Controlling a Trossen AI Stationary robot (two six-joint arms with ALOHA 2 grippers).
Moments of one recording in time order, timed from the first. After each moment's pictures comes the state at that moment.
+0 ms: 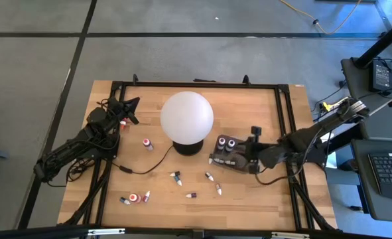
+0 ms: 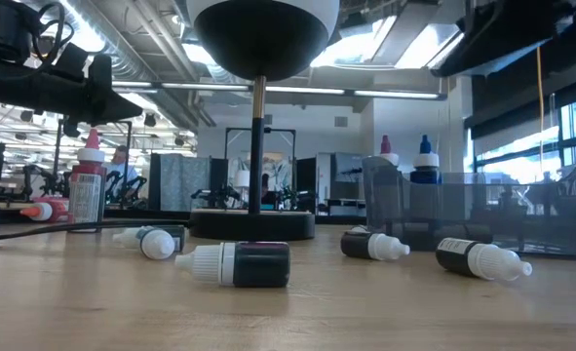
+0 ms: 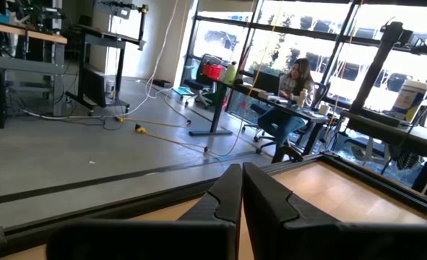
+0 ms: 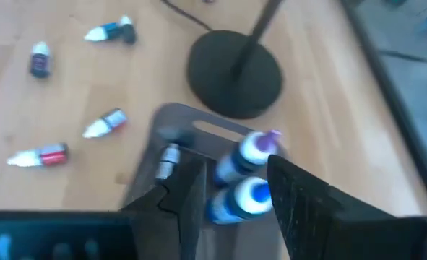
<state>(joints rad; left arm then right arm) 0.68 0.00 0.01 0.05 -0.17 -0.28 0.50 1.08 0.79 -0.54 0.60 0.20</state>
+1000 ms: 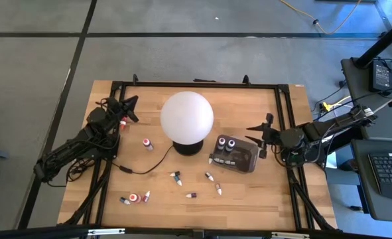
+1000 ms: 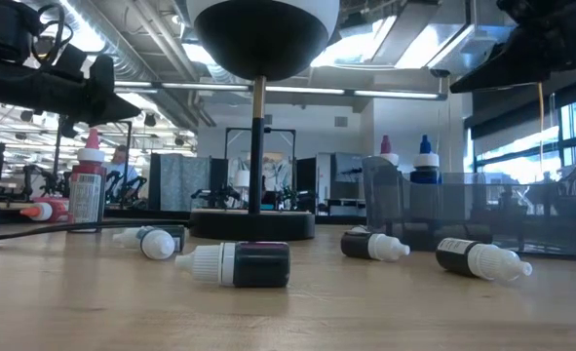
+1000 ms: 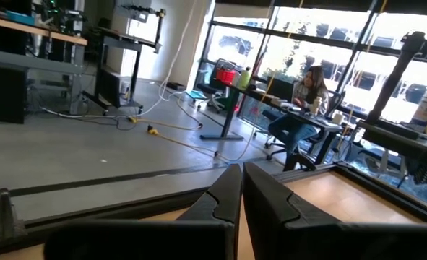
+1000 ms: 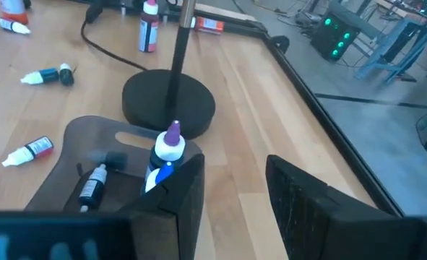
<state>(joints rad) 0.68 0.00 0.01 0.05 -0.24 -0.30 0.35 0.59 0.42 -0.29 0.62 -0.01</state>
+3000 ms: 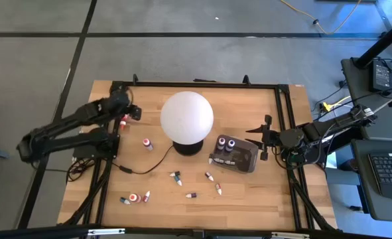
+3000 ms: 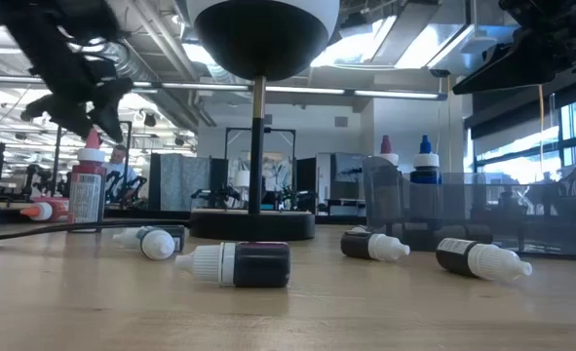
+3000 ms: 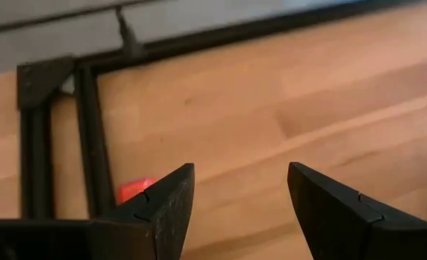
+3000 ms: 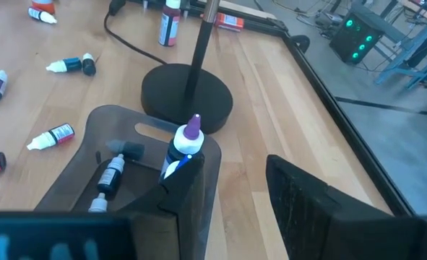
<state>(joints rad) 0.60 0.67 0.56 -0.80 -0.40 -0.56 0.35 0.59 0.42 -0.30 0.56 -0.04</state>
